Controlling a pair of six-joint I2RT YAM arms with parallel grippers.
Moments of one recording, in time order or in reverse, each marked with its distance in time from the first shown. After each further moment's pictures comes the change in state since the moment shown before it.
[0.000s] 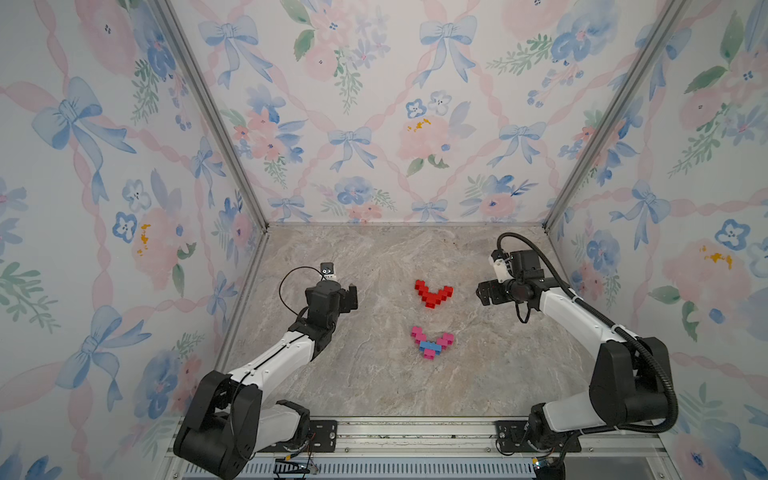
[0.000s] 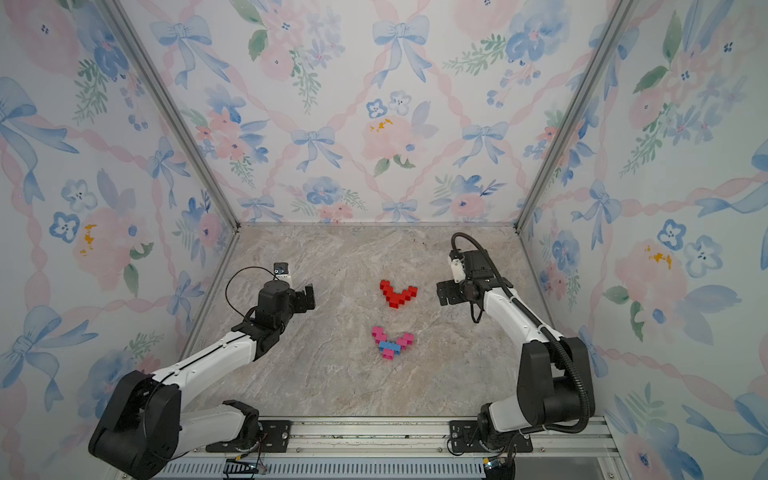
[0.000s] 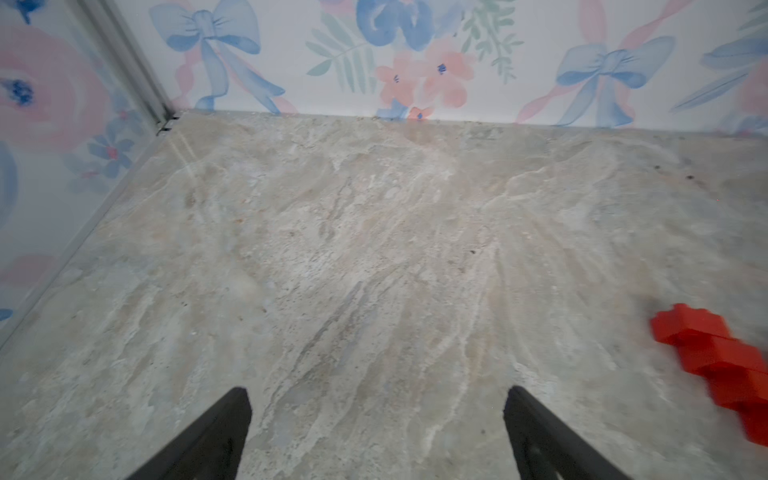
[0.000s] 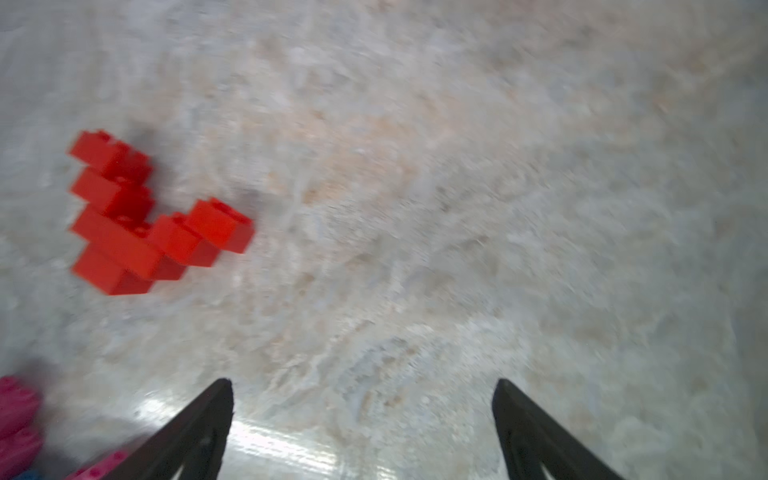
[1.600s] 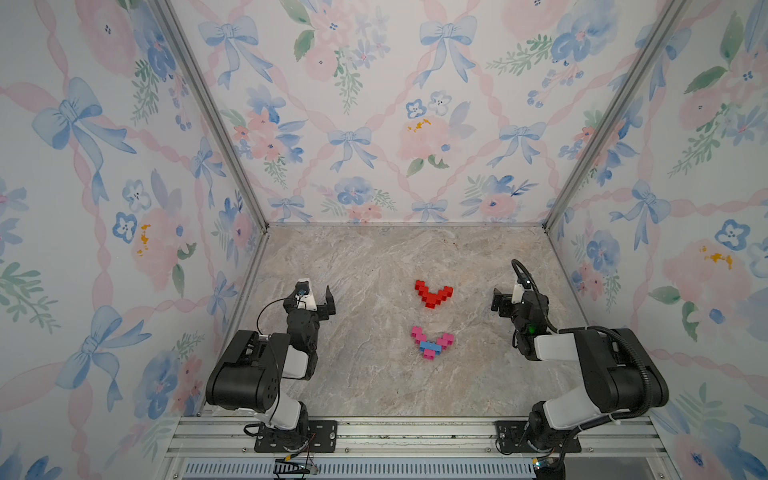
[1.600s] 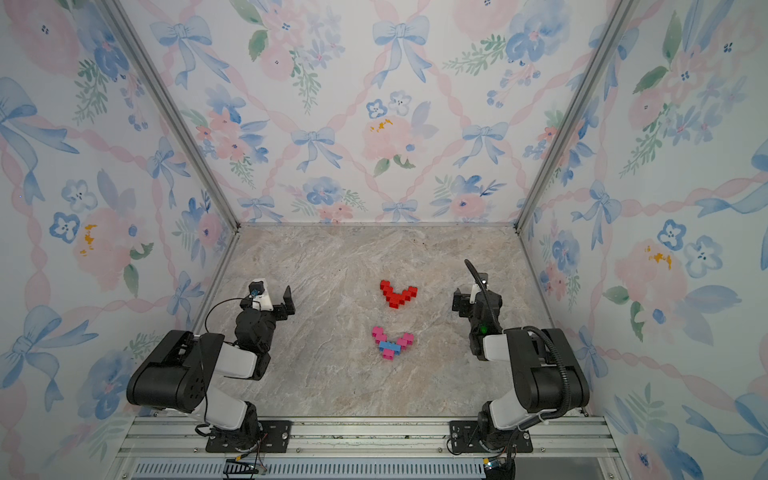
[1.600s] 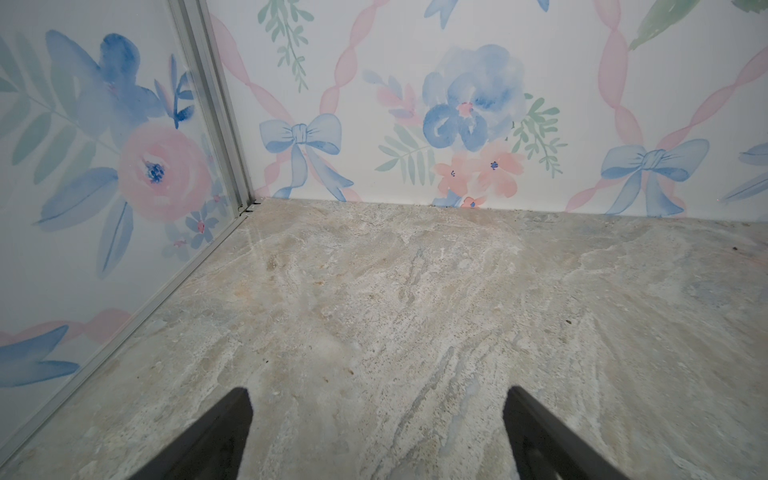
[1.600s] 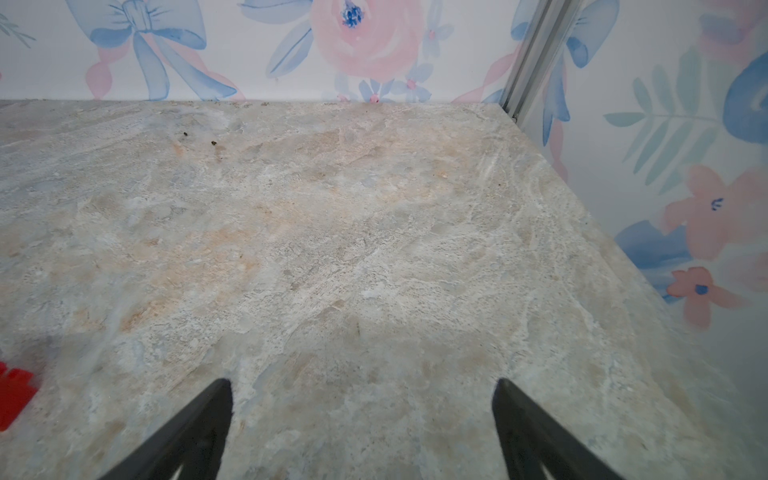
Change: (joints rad) left arm 0.226 0.291 -0.317 0.991 0.168 0.171; right arm -0.053 0.085 -0.542 1.186 0.198 0.056
